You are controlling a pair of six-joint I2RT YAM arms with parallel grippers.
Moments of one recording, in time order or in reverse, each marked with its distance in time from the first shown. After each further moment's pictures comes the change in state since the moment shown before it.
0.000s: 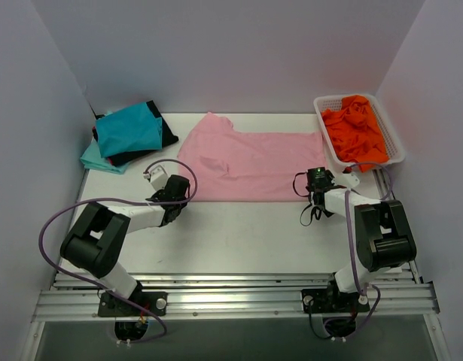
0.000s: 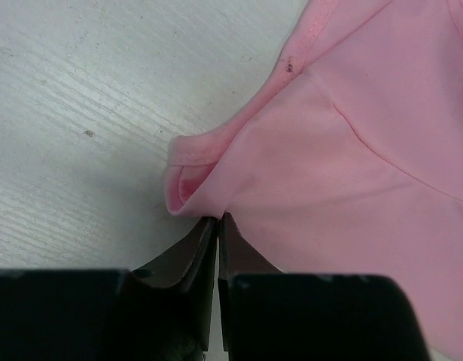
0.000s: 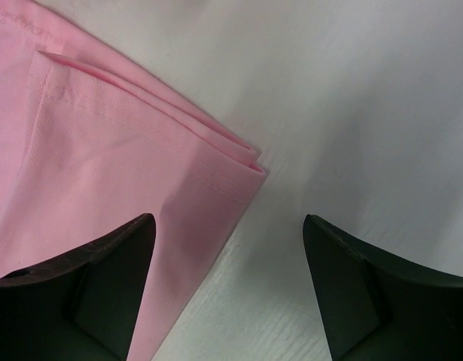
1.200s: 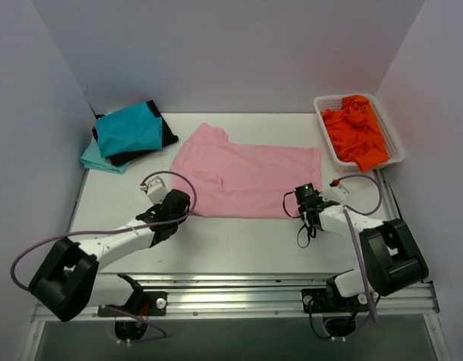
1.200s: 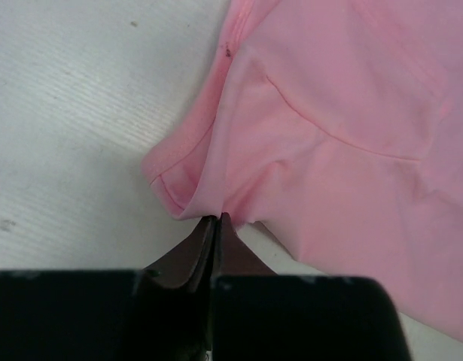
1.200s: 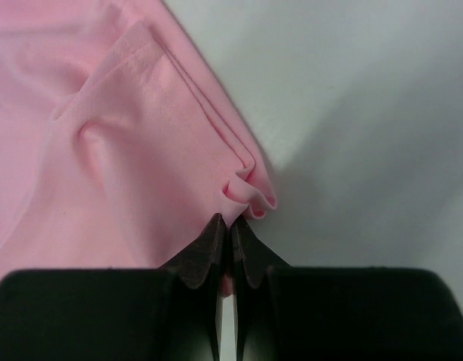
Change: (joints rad) left arm -0.139 -0.296 -0.113 -0.213 -0.047 -0.078; right arm 0.180 -0.147 -0.148 -0.015 -0.055 0.070
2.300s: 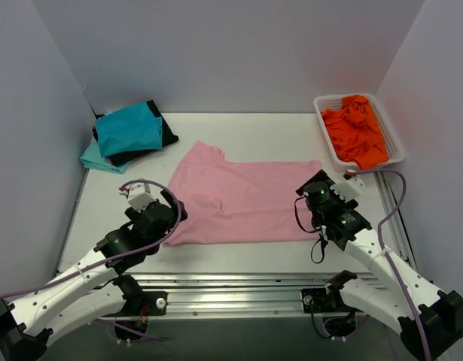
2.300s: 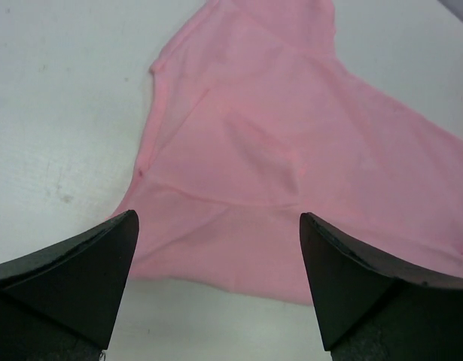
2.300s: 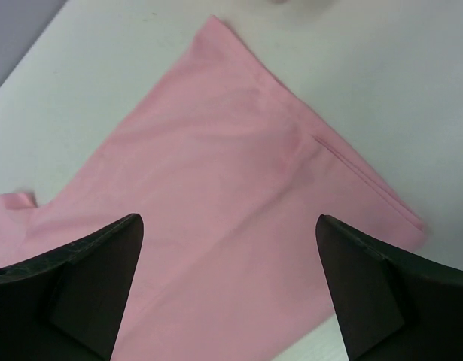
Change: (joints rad) left arm -0.257 -0.575 0.073 -0.505 -0.182 -0.018; right arm 0.176 -0.541 0.111 -0.432 0.161 0.000
